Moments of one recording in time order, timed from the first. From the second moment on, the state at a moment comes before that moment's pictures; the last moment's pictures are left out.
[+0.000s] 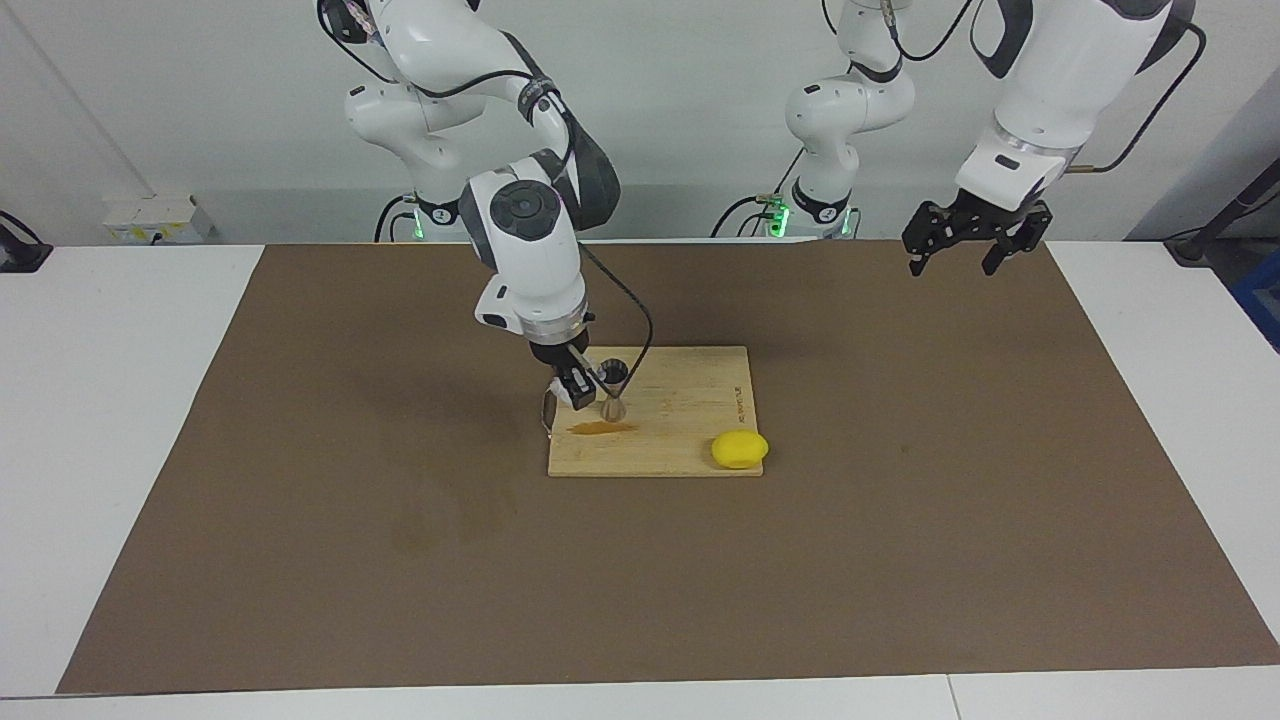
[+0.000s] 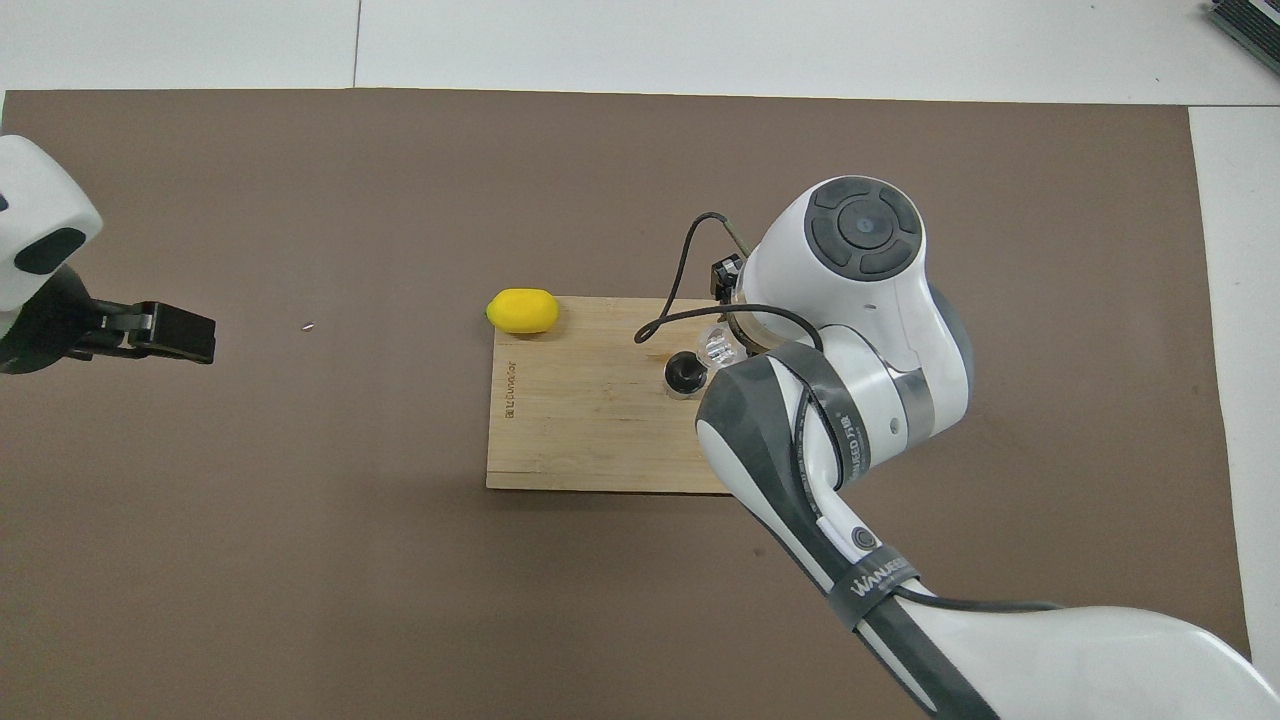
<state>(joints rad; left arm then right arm) 0.22 -0.07 -0.34 -1.63 0.01 1.56 -0.03 0.42 0.32 0.02 -1.68 0.04 2.02 1.51</state>
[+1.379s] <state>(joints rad) 0.04 -0.06 -0.13 -1.59 0.01 1.51 0.00 0.50 0.31 0.02 -1.68 -0.14 2.02 1.51</state>
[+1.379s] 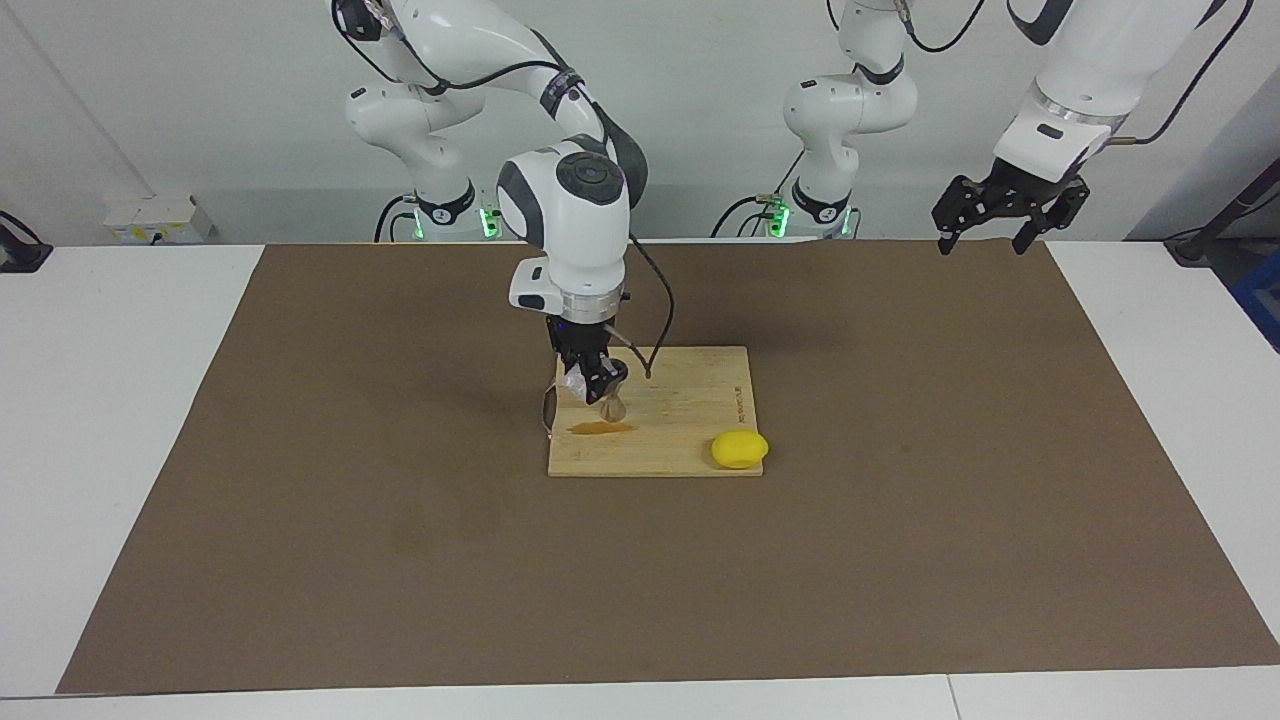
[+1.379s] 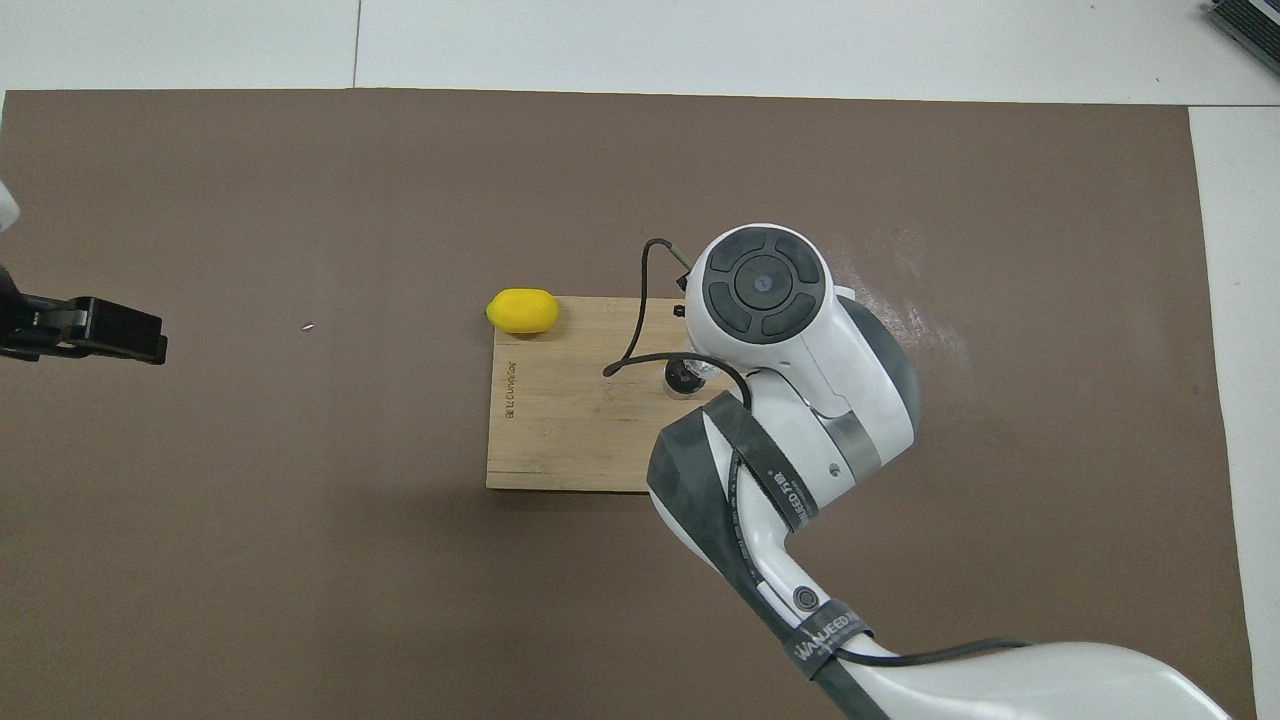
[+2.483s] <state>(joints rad) 0.04 -0.06 -0.13 -1.60 0.01 1.51 -0.01 0.50 0.31 0.02 -1.68 -0.17 2.02 1.51</state>
